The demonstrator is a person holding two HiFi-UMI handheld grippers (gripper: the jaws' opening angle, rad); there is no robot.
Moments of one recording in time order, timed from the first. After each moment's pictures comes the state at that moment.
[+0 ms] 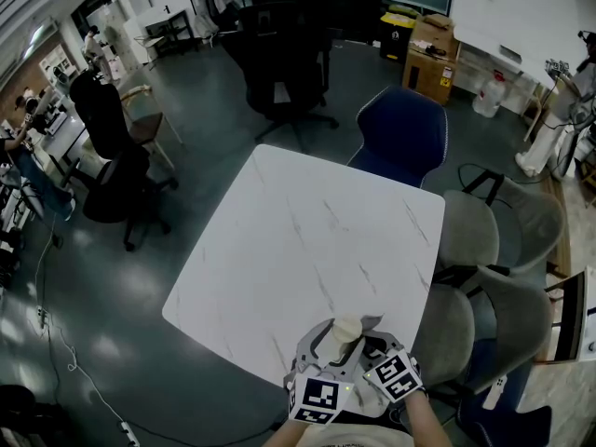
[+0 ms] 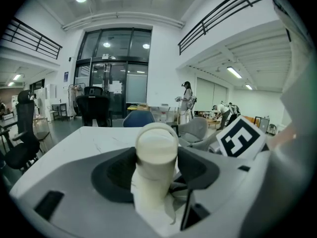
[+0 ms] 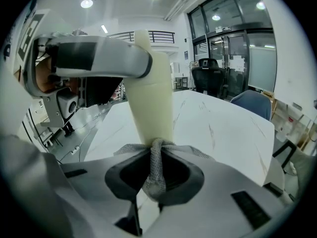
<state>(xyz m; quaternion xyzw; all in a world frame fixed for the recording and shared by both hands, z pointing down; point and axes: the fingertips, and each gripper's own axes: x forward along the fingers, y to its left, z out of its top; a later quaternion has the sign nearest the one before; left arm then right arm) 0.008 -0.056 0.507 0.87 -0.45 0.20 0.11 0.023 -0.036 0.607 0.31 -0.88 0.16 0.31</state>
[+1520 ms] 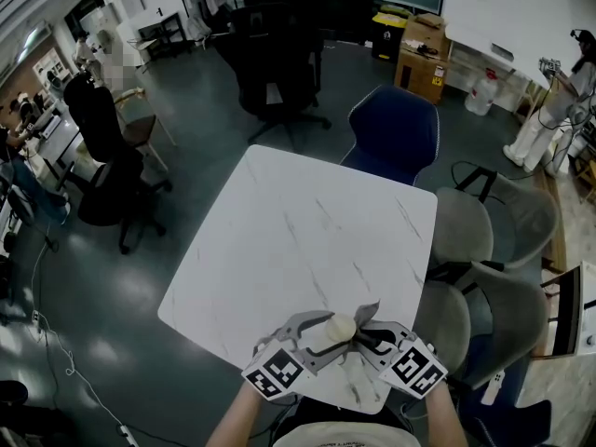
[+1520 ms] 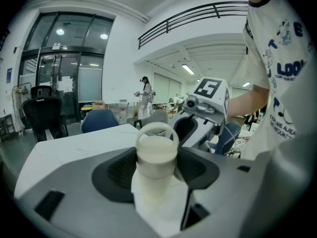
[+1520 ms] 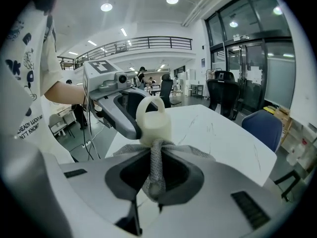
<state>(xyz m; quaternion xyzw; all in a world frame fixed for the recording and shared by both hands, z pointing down) 0.010 -0.048 0.500 0.95 -0.18 0.24 0.04 0.026 -0.035 0.526 0.23 -0.92 0.11 0.30</state>
